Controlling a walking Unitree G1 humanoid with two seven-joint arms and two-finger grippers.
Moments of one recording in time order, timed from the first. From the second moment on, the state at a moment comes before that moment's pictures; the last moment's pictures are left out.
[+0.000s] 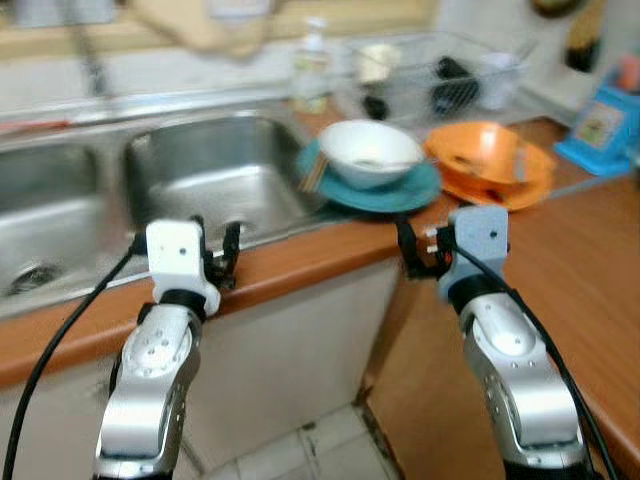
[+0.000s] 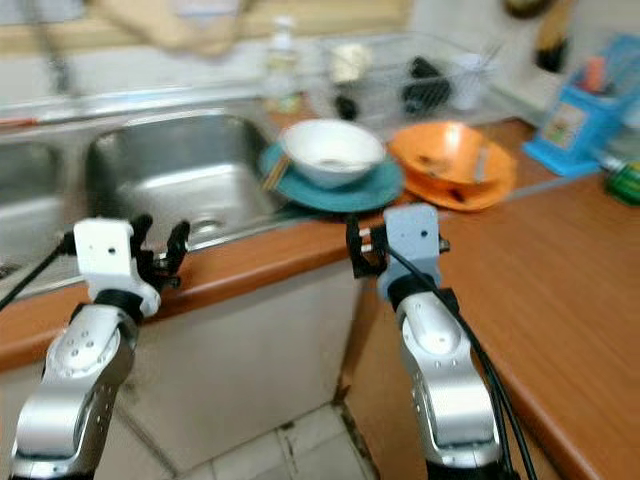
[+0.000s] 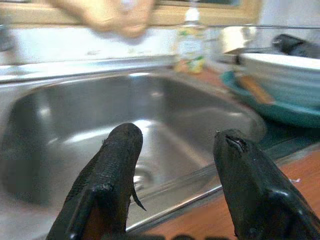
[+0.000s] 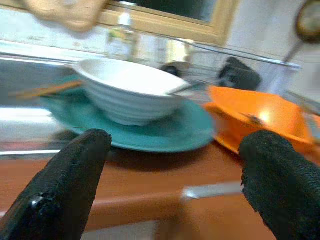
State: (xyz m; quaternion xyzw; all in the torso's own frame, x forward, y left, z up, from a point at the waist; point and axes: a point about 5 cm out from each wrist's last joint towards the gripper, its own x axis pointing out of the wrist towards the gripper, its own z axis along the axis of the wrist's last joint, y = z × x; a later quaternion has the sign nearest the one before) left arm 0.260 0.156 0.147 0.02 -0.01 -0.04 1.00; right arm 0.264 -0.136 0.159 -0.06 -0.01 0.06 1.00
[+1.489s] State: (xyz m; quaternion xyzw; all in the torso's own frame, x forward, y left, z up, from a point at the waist) left arm 0.269 0.112 0.155 0.00 0.00 -0.25 0.97; right arm 0.244 -0.131 0.164 -0.04 -0.06 0.19 0.98
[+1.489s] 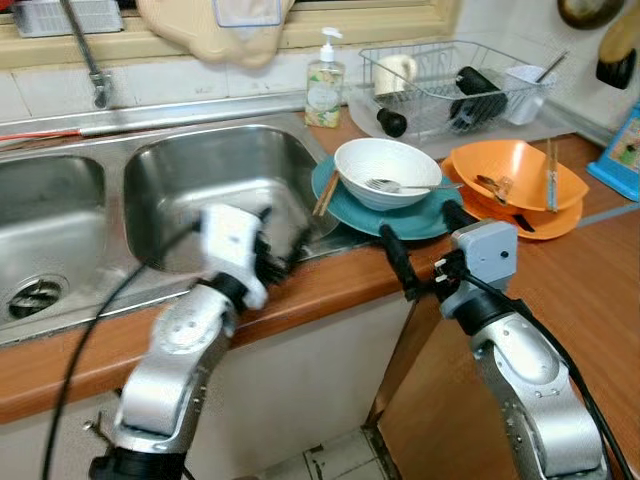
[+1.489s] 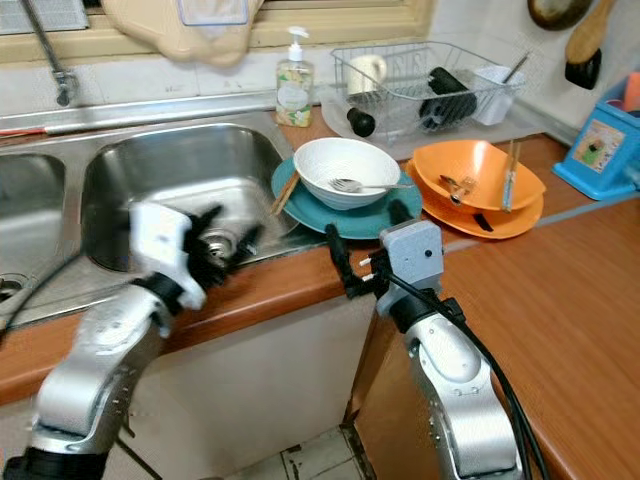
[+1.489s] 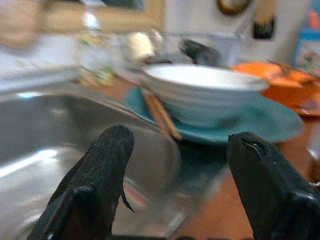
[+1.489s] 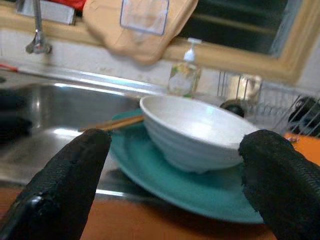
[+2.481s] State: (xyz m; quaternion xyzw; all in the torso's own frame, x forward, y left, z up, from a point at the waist) left arm 0.305 0.088 0.151 -0.01 0.02 -0.28 0.96; right arm 0.238 -0.130 0.153 -0.07 0.00 0.30 0.95
